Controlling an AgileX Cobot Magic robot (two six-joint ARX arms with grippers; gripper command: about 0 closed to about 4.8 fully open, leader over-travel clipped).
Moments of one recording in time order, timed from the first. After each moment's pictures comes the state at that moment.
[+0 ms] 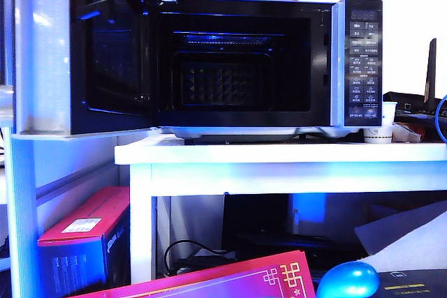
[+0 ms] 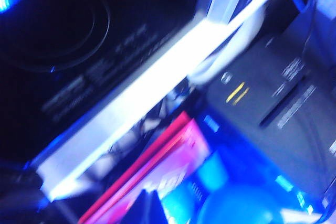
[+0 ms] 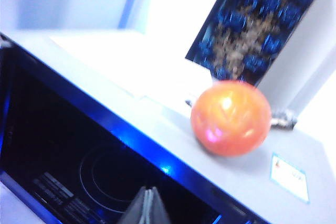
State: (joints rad) left arm -0.47 1.98 2.40 -1.18 0.25 0.16; right arm 0.25 1.42 1.40 0.06 -0.30 -0.42
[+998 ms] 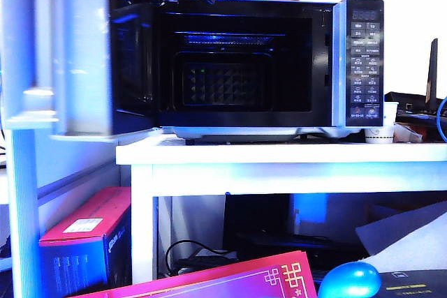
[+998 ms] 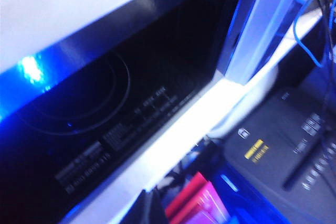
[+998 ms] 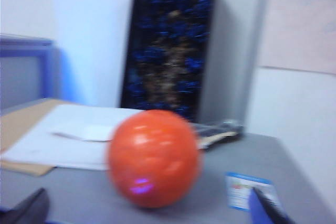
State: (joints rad) left arm -0.47 1.98 2.21 -0.79 0.25 0.12; right arm 0.25 1.64 1.40 0.54 -0.06 -0.11
